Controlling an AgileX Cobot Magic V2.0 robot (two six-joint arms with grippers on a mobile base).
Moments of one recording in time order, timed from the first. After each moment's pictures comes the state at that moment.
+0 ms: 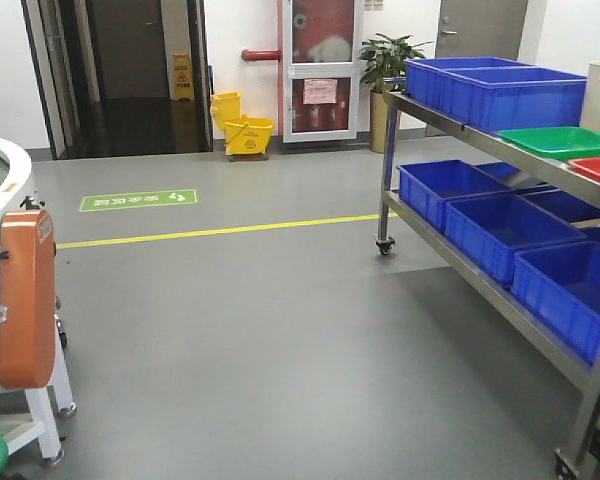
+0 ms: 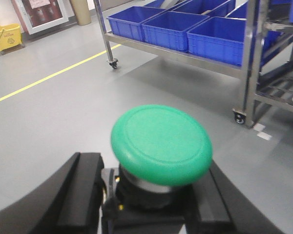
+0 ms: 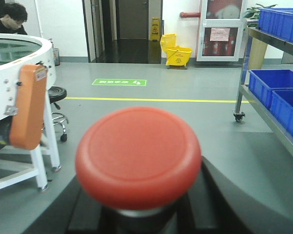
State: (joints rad) left arm 0.02 0.70 -0.42 1.78 -0.47 -1.57; right arm 0.07 0.56 -0.41 -1.76 -0.21 1.75
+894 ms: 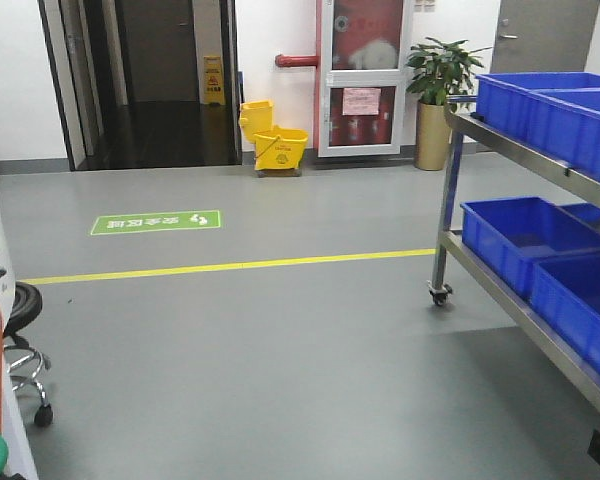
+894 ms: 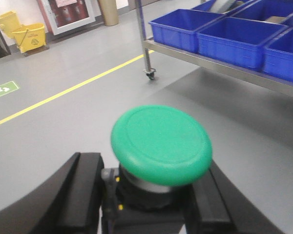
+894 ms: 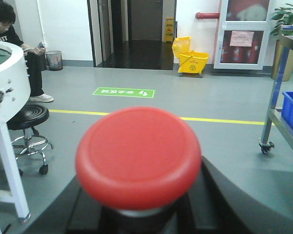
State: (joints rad) left arm 0.02 0.69 -0.42 1.78 -0.47 -1.57; right arm 0.07 0.56 -0.41 -1.76 -0.21 1.75
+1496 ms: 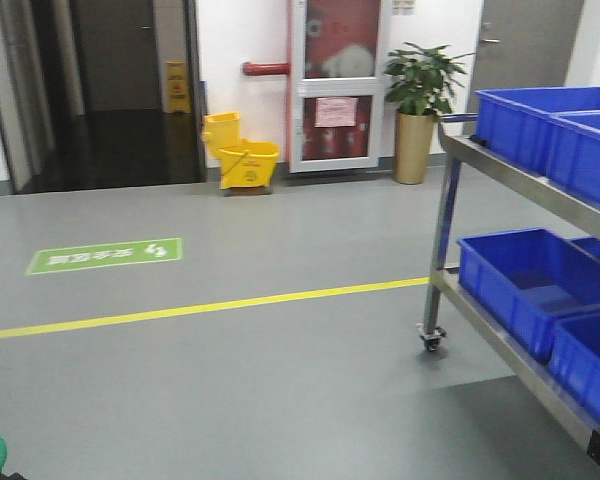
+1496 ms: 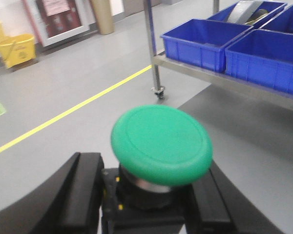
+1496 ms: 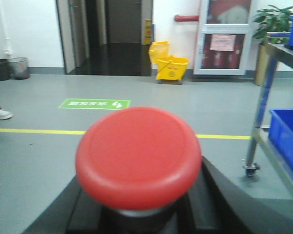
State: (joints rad) left arm 0.02 0.69 -0.42 1.78 -0.47 -1.57; right arm 0.07 0.56 -0.41 -1.76 -0.22 1.75
